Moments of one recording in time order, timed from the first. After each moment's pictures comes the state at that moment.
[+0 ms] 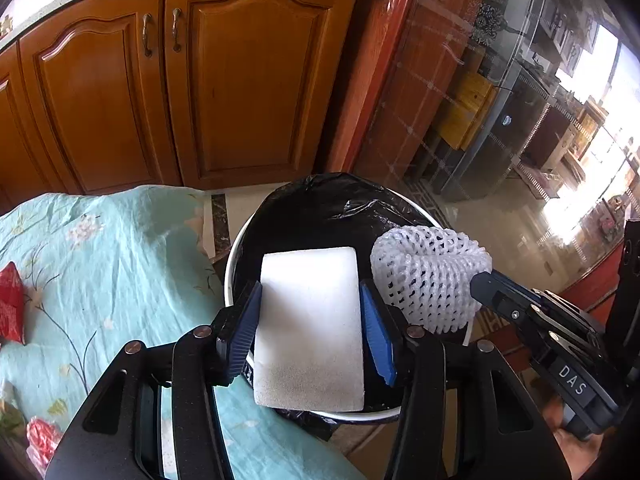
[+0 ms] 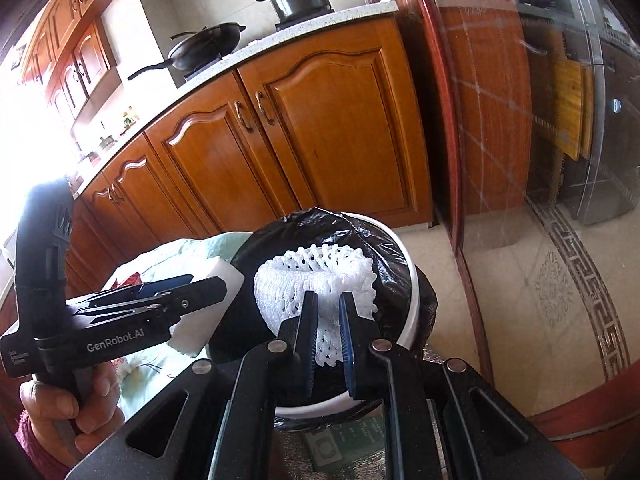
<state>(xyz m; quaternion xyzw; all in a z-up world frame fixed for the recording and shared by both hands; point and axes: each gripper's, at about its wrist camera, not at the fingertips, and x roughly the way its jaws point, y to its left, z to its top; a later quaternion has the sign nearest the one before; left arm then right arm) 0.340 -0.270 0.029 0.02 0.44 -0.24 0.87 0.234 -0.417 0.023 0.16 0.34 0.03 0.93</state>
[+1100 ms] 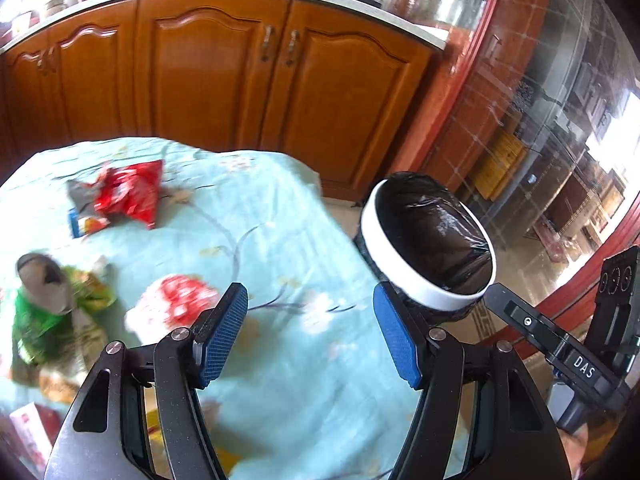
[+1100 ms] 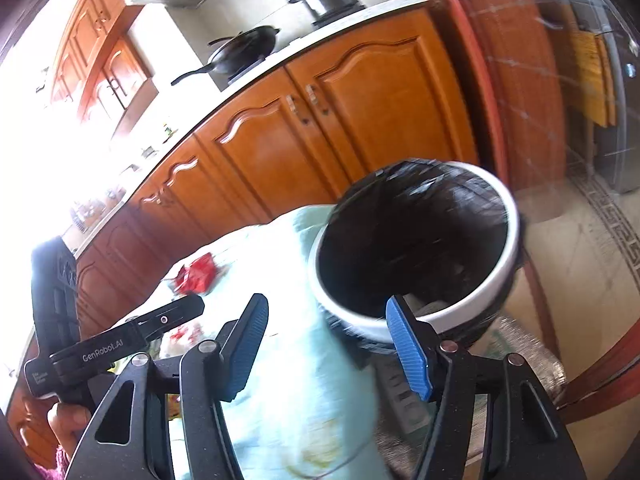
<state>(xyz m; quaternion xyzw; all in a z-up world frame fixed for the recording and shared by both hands) 0.242 -0.115 0.038 -0.08 0.40 -0.15 0.90 0.188 -0.346 0.019 0.22 0.32 0.10 0.92</state>
